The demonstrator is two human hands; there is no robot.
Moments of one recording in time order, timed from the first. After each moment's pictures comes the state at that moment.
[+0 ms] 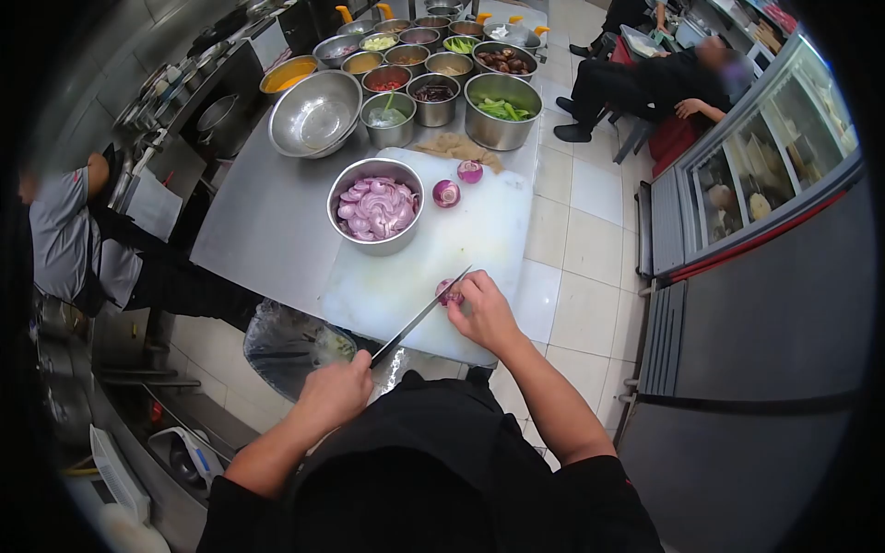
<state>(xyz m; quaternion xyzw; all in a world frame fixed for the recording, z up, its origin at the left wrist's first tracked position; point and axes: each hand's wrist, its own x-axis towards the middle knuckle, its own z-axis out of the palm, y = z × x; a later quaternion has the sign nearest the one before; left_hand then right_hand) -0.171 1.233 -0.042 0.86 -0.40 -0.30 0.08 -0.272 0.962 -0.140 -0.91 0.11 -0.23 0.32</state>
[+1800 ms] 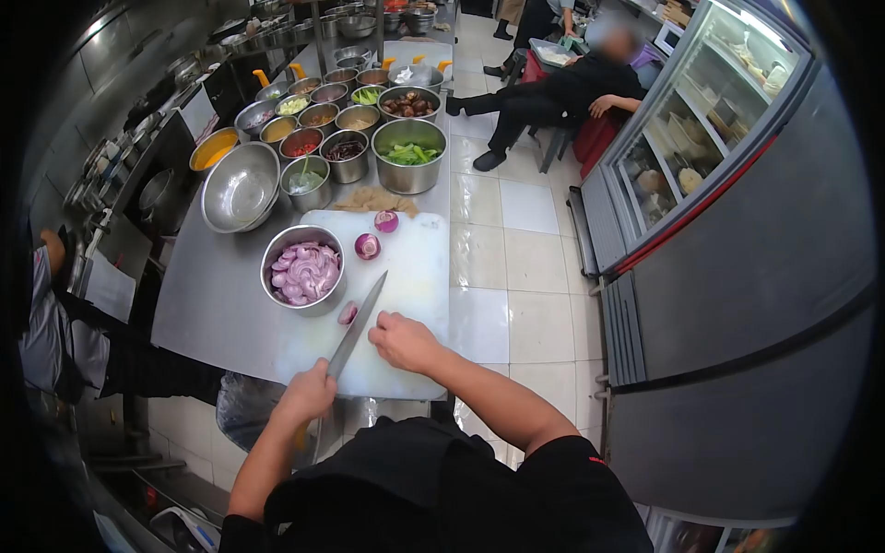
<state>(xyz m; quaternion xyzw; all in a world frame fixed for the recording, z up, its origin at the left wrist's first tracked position) -0.122 1.160 -0.067 0.85 -0.31 -0.41 0.12 -0.244 0.955 -0.128 -0.95 0.07 -0.06 0.30</state>
